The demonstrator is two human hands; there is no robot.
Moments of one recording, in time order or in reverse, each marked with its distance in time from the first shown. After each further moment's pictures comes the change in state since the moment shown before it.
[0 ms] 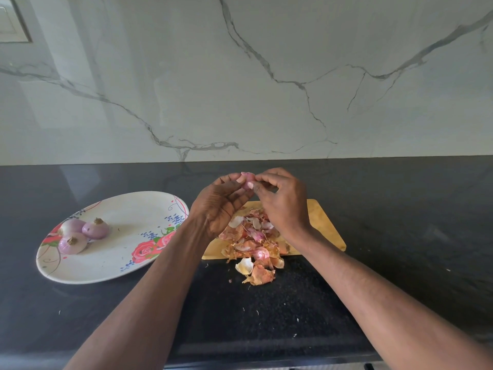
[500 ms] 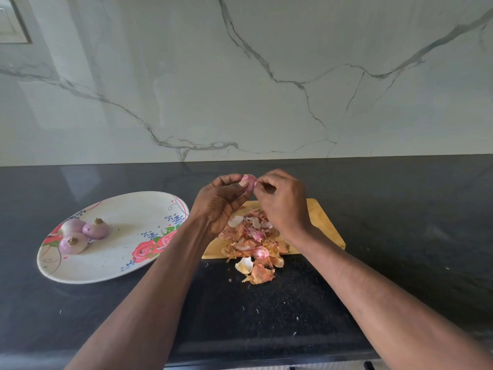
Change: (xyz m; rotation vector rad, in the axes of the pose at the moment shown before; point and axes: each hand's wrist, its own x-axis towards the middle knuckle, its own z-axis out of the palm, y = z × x) left_hand 0.000 -0.002 0.000 0.060 -0.004 0.047; right_hand -0.001 0.004 0.000 -0.093 -0.015 -0.066
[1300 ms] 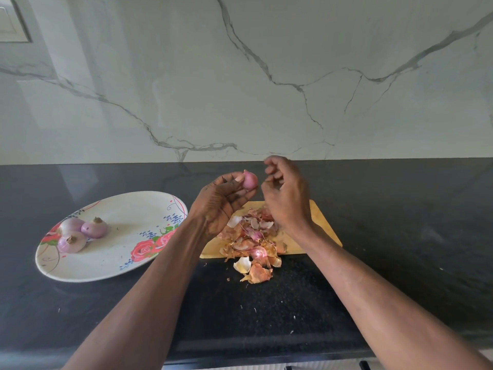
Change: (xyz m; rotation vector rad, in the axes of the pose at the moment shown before) left_hand -0.003 0.002 0.003 0.026 -0.026 -0.018; right_hand 0.008 0.004 -0.009 0.044 0.024 0.082
